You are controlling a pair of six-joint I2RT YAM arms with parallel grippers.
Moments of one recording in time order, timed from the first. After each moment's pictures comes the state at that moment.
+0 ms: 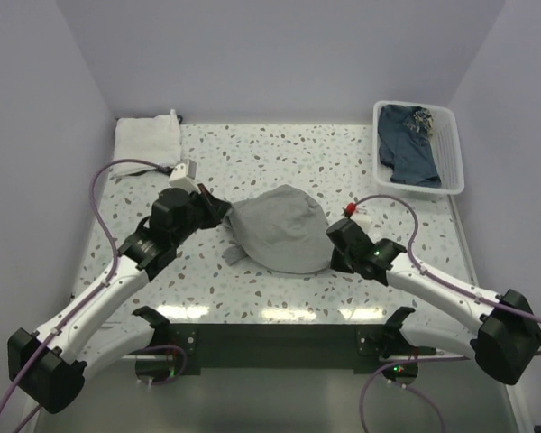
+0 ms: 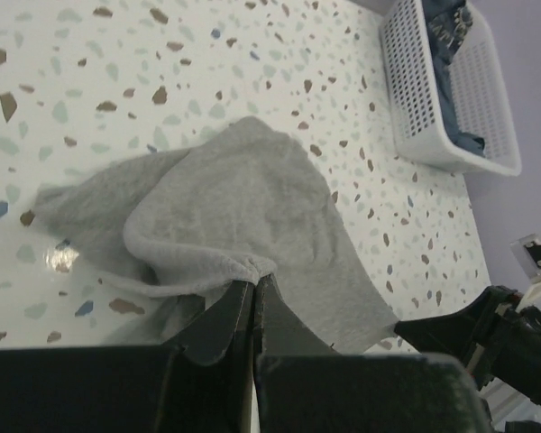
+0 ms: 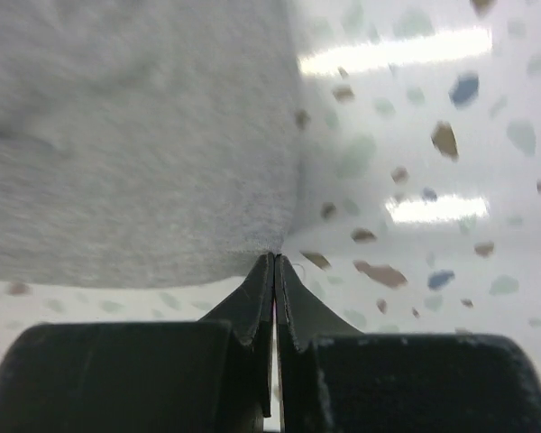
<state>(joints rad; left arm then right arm) -0.53 0.94 0.79 -0.20 -0.08 -0.67 0.75 1.09 0.72 -0.59 0.37 0.82</state>
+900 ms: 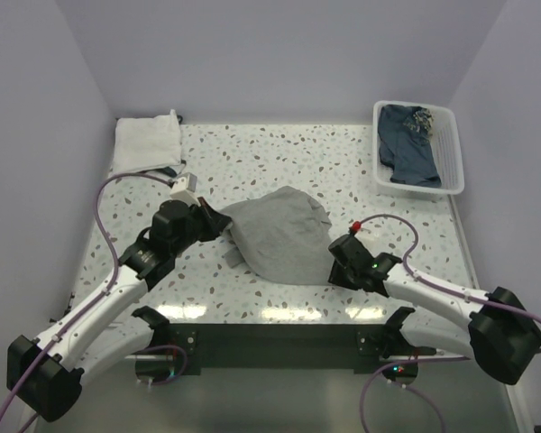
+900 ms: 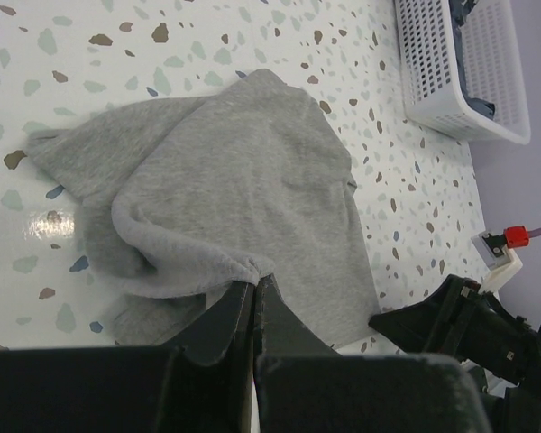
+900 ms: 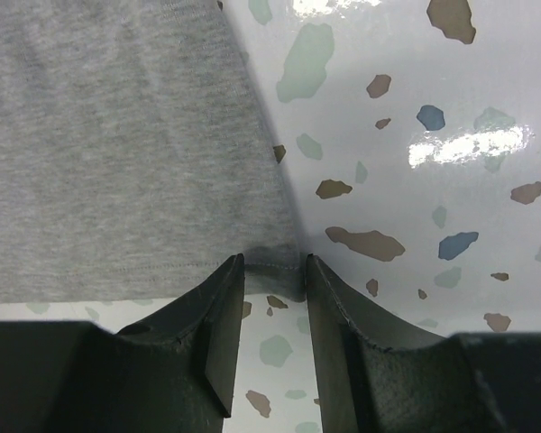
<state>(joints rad) -0.52 0.86 0.64 -0.19 -0.03 -0.72 0.75 1.09 0.47 -0.50 0.27 0.98</state>
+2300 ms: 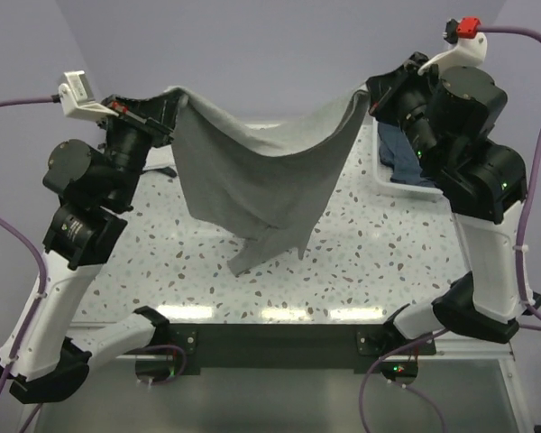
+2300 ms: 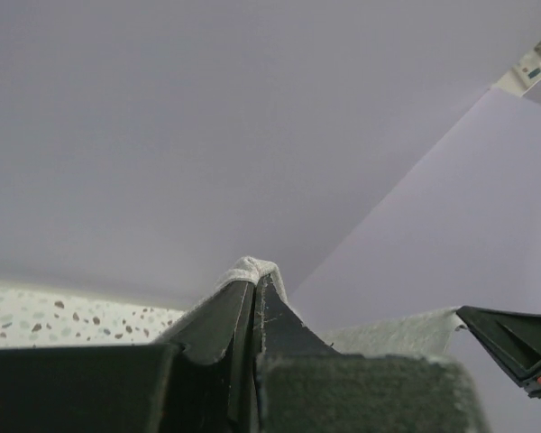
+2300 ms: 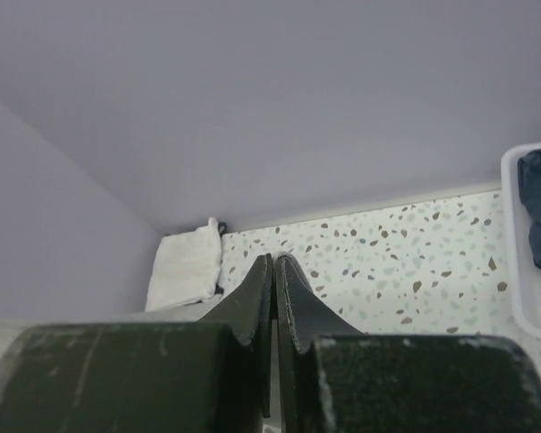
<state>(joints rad) -0.52 1.01 1.53 -0.22 -0.28 -0.64 0.65 1.46 2.37 -0.93 0.53 0.48</state>
